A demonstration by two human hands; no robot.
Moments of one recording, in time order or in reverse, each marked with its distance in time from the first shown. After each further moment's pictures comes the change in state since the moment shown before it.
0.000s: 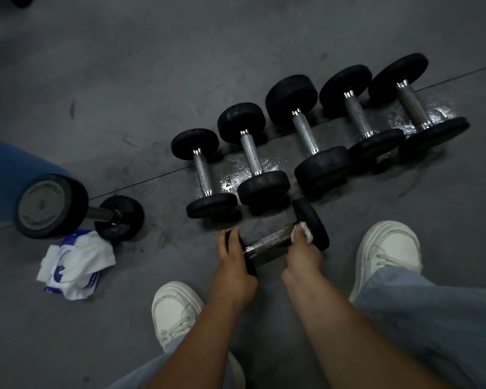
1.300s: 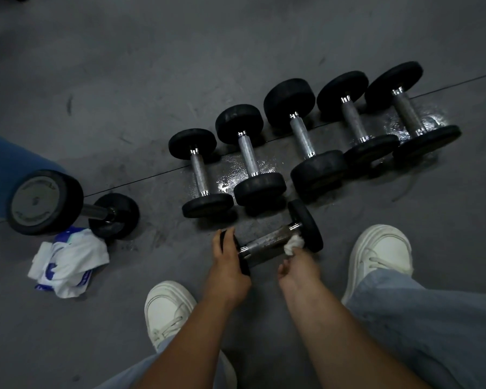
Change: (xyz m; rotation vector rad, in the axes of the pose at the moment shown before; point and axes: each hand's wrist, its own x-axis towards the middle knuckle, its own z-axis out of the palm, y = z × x) left_hand 0.002 0.000 0.000 -0.029 0.003 -0.016; right_hand -0.002 0.000 -0.020 0.128 -0.043 0.231
